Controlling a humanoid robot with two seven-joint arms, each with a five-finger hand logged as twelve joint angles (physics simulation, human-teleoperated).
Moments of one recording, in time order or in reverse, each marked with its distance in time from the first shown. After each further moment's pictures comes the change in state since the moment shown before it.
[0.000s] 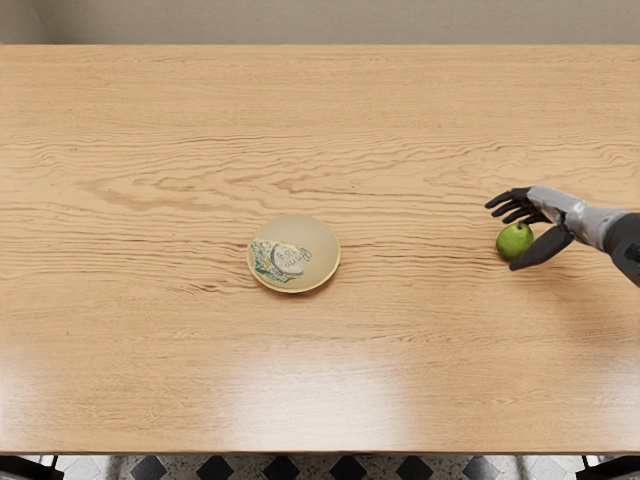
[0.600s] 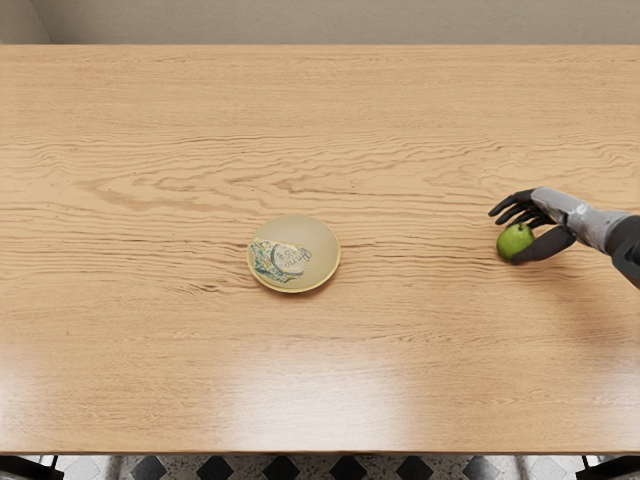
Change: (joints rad) left arm 0.000 0.000 0.000 0.000 0.000 0.000 0.000; right arm -0.011 0.006 -0.001 -0.019 -0.005 -0.016 0.009
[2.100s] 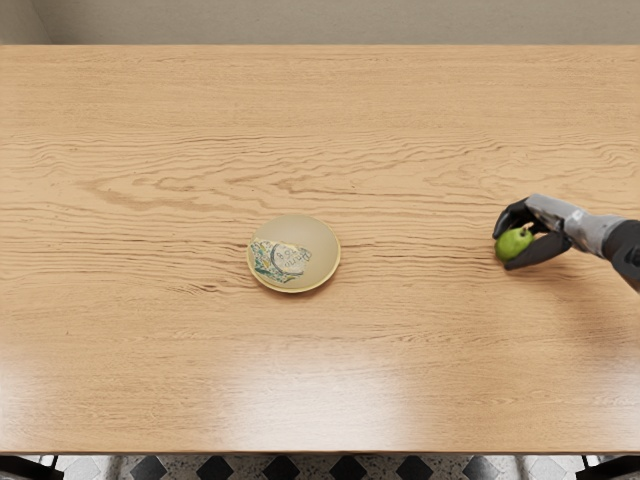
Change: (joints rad) left arm 0.000 0.000 0.000 0.000 0.000 0.000 0.000; right arm 0.002 0.013 0.000 -0.034 0.039 0.077 0.030
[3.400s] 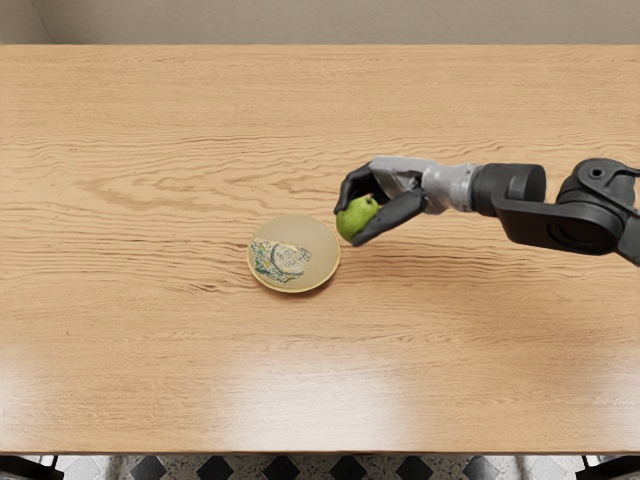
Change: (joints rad) left arm 0.000 0.000 0.000 0.000 0.000 0.000 0.000; right arm 0.256 0.293 0.002 0.010 0.290 0.248 -0.050
